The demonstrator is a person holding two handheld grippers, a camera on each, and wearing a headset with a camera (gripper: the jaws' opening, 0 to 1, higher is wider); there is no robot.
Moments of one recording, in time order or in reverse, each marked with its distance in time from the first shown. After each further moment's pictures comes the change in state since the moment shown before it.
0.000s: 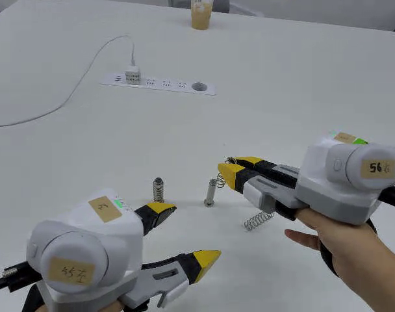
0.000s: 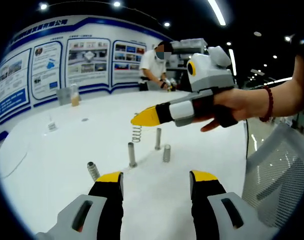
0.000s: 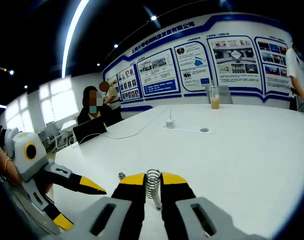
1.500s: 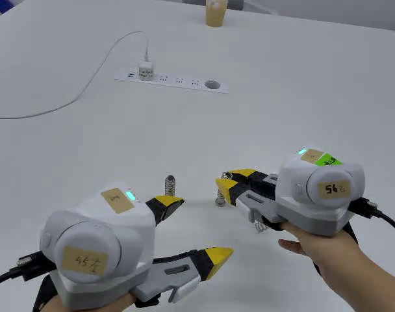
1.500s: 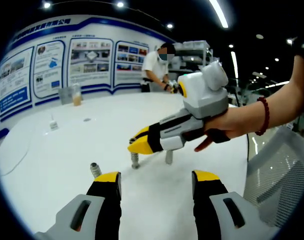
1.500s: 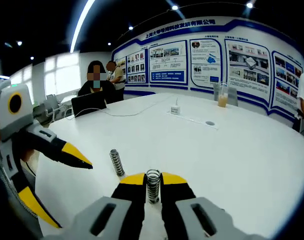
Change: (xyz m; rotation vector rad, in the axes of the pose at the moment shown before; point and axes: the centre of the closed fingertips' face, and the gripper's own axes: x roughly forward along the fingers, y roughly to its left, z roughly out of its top) left arm 0.001 0.005 0.004 -0.019 -0.012 0.009; right arm 0.030 -0.001 -0.040 -0.181 0.113 -0.006
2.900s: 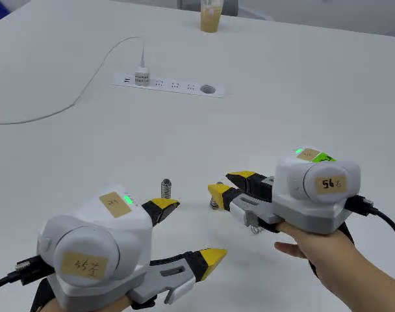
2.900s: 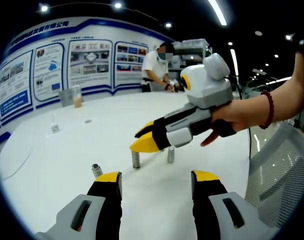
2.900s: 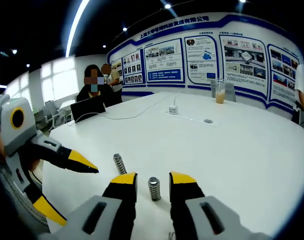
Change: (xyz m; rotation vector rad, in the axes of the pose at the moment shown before) left arm 0.000 0.001 0.000 0.027 0.003 0.015; right arm -0.017 0.002 0.009 0.060 0.003 -0.004
